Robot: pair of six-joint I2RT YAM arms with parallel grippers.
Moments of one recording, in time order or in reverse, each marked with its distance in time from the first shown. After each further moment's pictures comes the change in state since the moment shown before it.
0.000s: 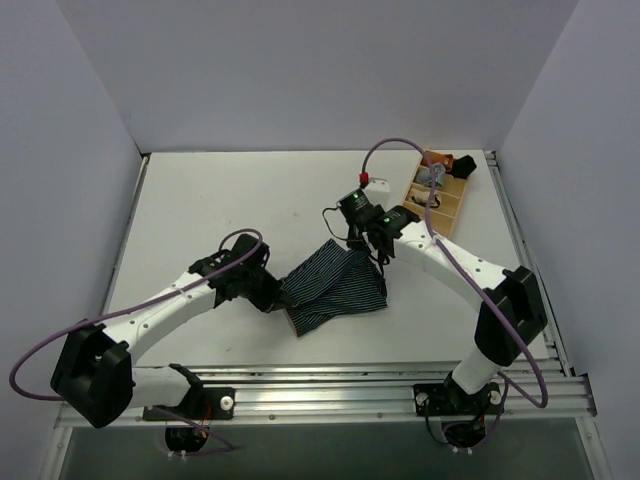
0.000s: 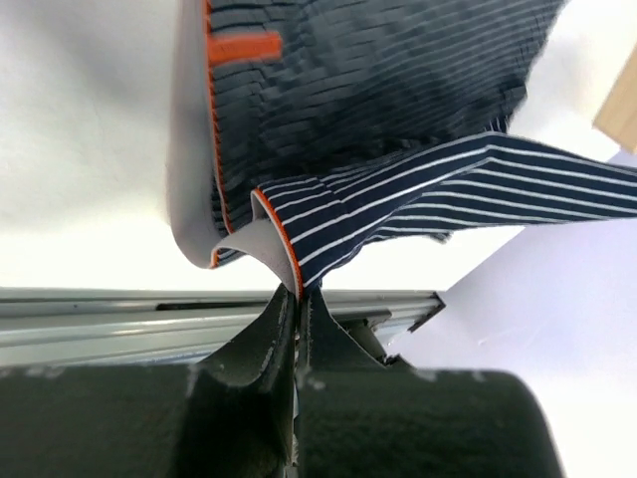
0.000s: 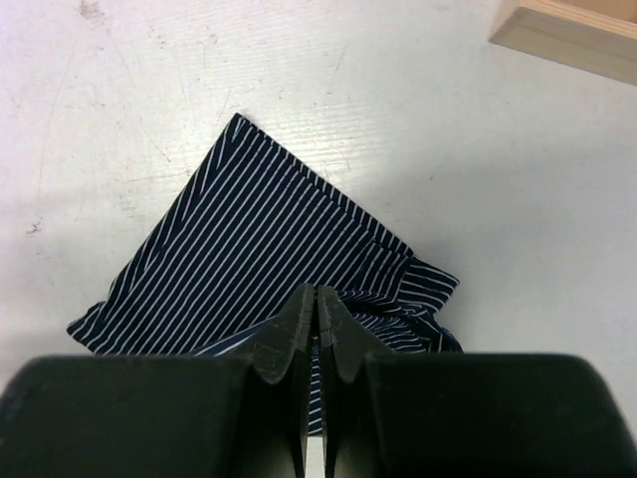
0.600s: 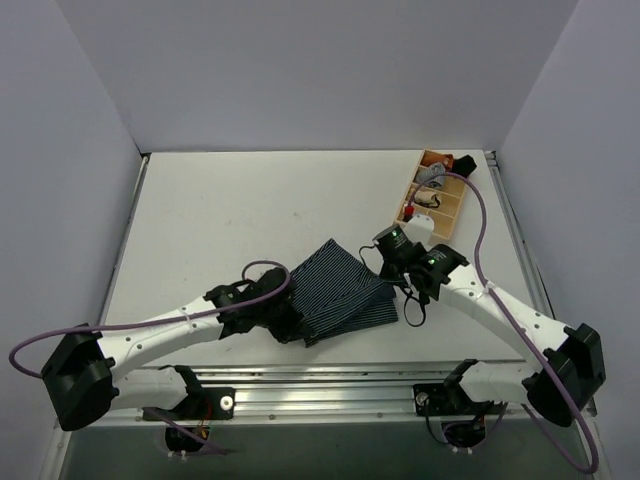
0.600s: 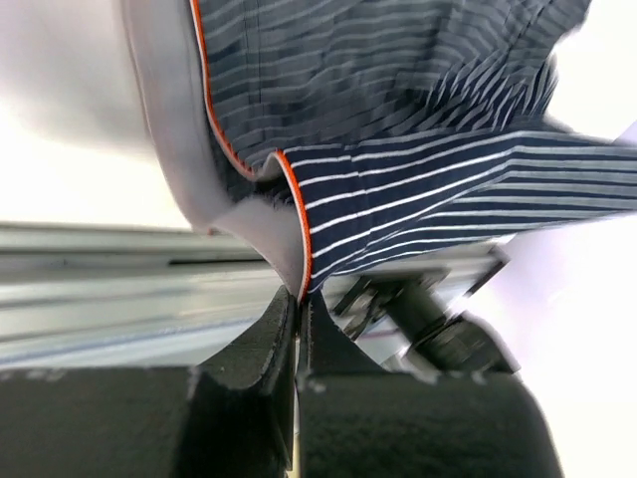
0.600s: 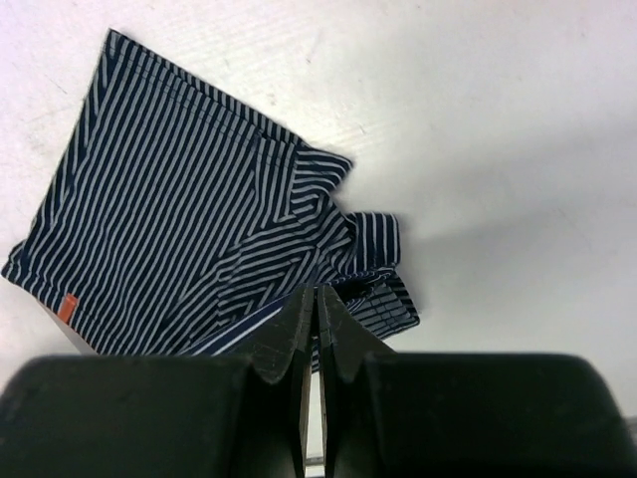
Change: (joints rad) left arm -0.342 -0.065 -0.083 0.063 -0.127 -0.151; right arm 0.003 -0.389 -0.352 -0.093 0.016 0.169
